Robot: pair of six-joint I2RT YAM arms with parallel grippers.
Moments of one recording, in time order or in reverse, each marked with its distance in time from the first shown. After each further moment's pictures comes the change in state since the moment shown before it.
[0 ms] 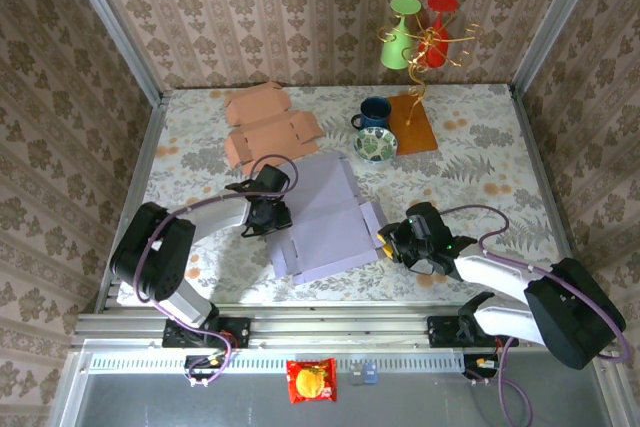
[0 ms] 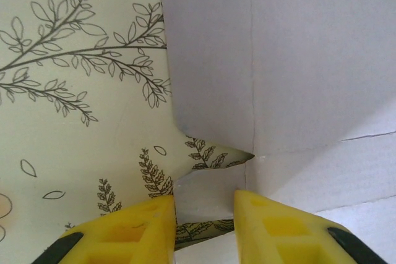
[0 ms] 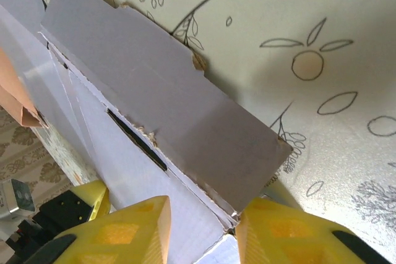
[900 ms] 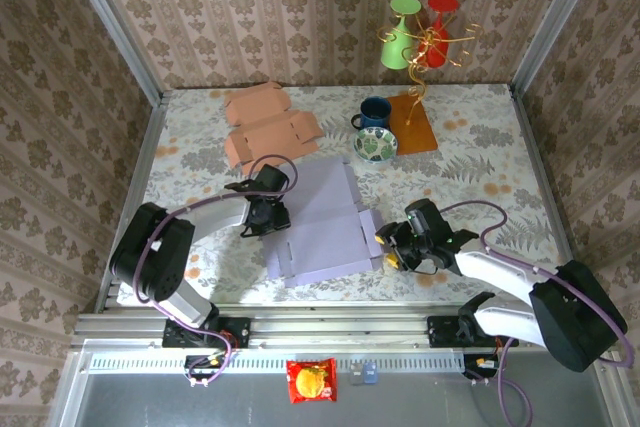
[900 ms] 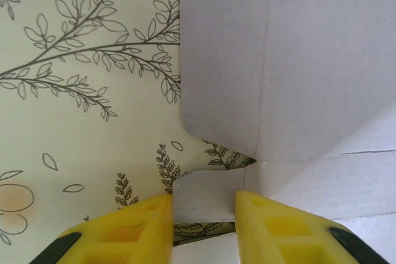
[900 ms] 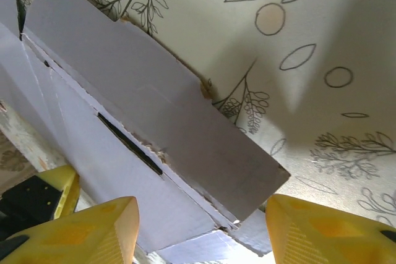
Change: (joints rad) left arm 0.002 -0.004 0.004 -0.026 -0.016 0.007; right arm -0.008 -0.010 0.061 -0.183 -0.077 -0.063
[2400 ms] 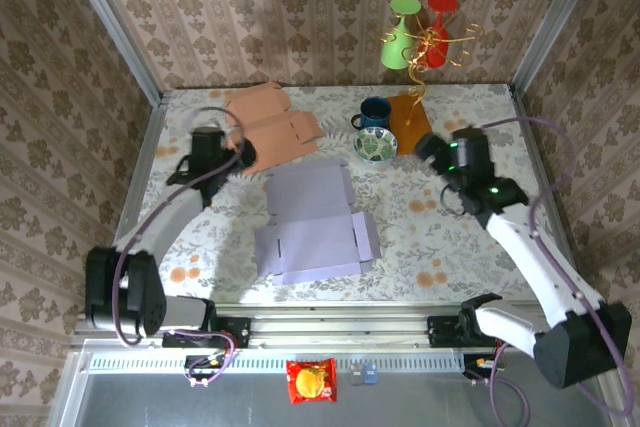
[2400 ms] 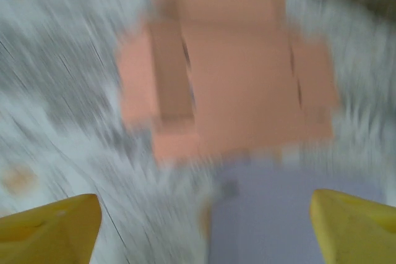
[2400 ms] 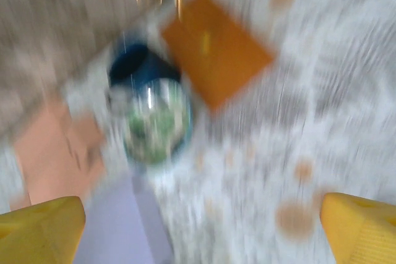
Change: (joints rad) left arm 0.305 -0.208 0.077 0.182 -0.062 0.237; right arm -0.221 -0.060 0.565 -0.409 0.442 -0.681
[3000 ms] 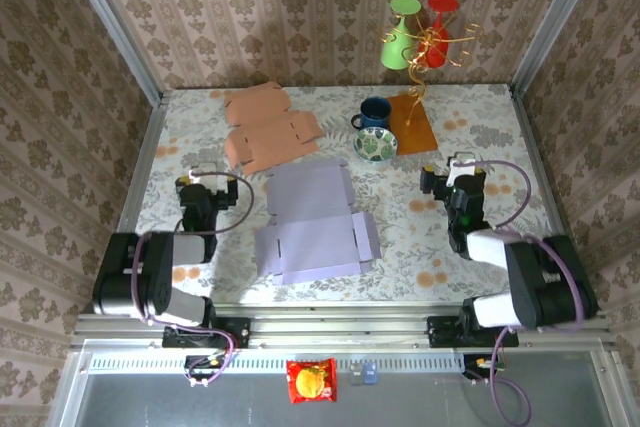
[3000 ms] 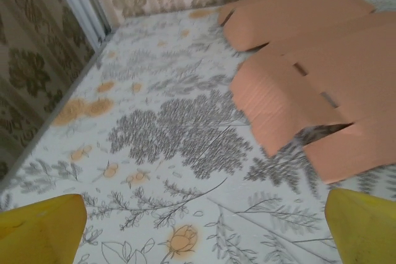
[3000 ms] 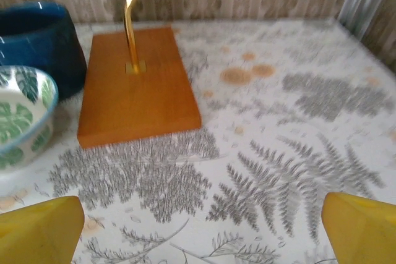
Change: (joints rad) left arm 0.156 0.007 -0.611 1.139 -0.163 0.652; right arm -0.182 0.204 -0.611 1.256 0.116 -0.788
